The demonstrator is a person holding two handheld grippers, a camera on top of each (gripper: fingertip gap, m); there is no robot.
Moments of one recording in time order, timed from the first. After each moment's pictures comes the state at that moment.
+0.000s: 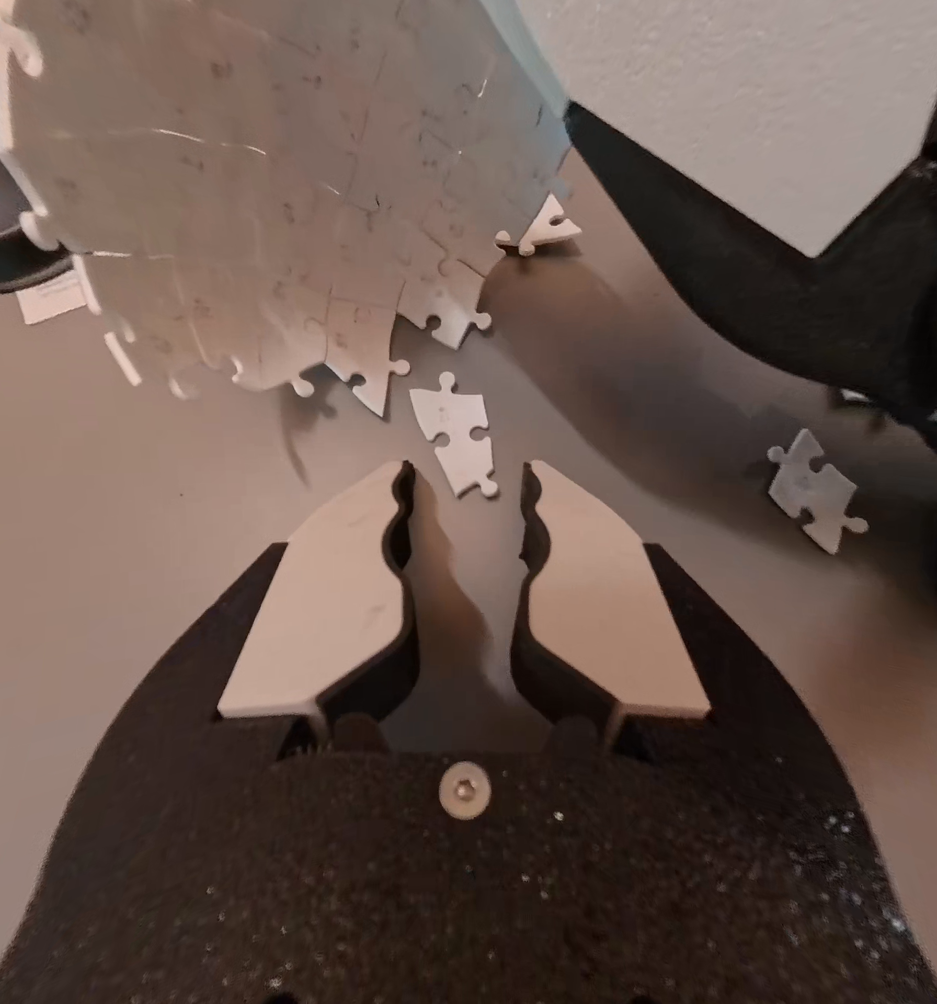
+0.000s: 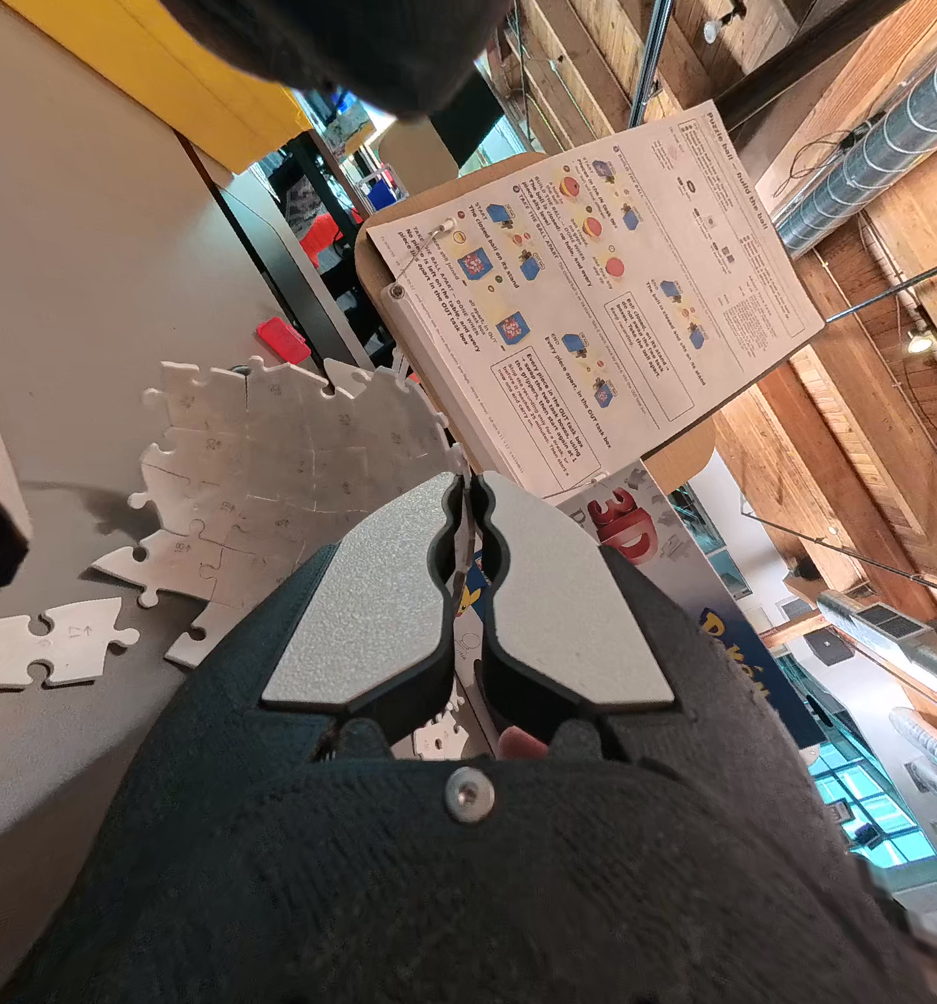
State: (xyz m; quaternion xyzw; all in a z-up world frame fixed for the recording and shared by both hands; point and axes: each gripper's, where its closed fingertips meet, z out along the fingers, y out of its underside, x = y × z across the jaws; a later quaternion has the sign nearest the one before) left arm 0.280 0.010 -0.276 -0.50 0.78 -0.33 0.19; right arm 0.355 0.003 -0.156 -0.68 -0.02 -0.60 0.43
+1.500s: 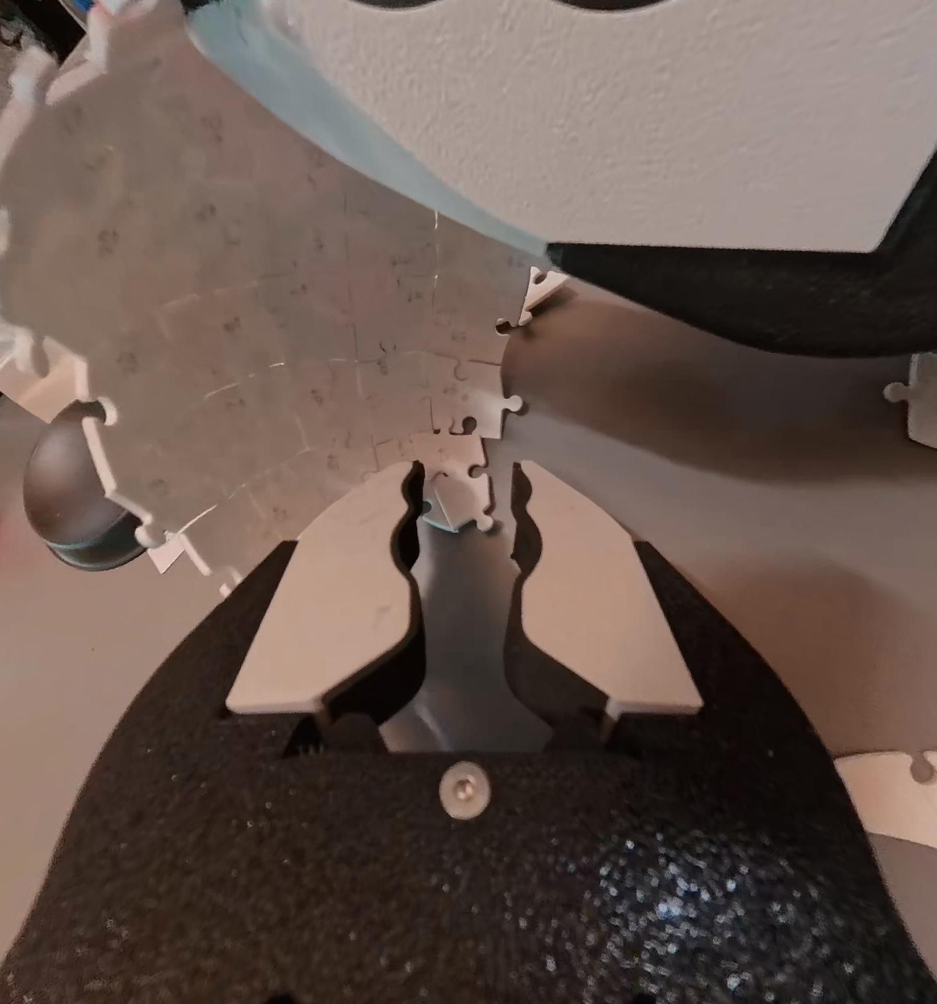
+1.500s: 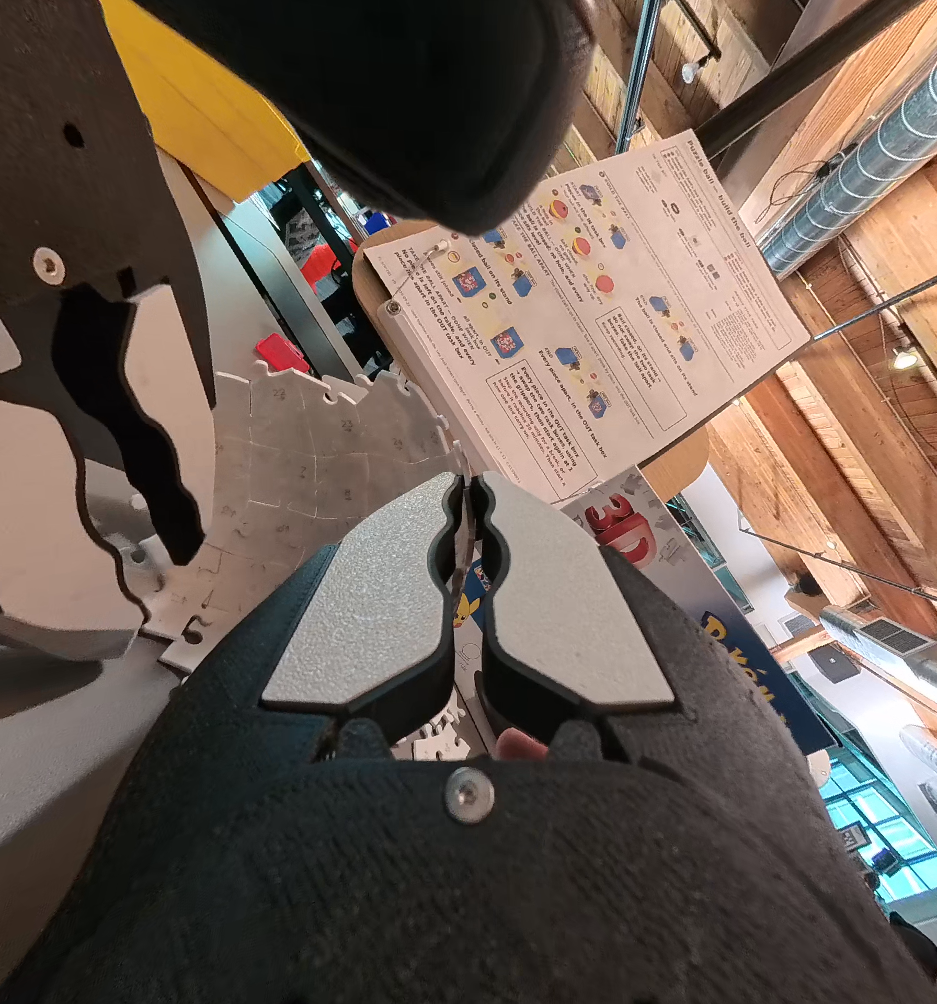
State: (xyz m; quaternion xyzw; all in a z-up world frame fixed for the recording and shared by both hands) left arm 0.321 0.012 -0.267 -0.30 0.86 -0.32 0.25; right arm 0.355 0.001 -0.155 -0.66 -0.03 -0.60 0.45
